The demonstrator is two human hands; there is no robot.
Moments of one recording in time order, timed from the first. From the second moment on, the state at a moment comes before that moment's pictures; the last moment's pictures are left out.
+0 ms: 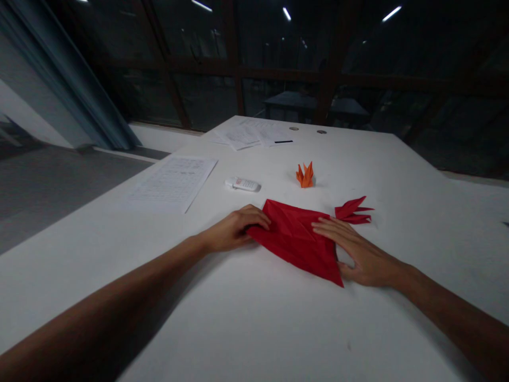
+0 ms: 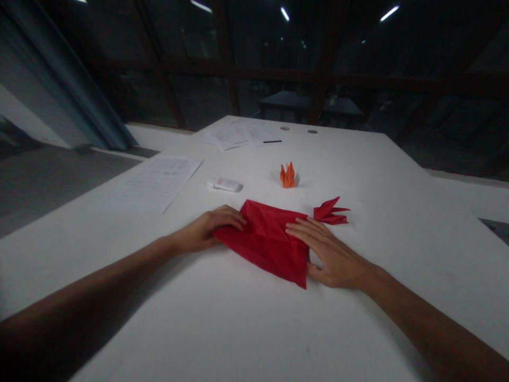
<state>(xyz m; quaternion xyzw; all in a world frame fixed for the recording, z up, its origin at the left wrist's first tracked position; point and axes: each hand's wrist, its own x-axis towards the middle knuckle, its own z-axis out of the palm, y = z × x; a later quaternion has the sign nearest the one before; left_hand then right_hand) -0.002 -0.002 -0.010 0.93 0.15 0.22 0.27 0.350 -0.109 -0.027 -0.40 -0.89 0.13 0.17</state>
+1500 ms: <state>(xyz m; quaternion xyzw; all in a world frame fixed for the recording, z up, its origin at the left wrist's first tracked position) 0.009 -0.013 -0.016 0.94 0.30 0.17 0.03 0.324 -0.103 -0.039 -0.51 -0.83 0.03 0.22</state>
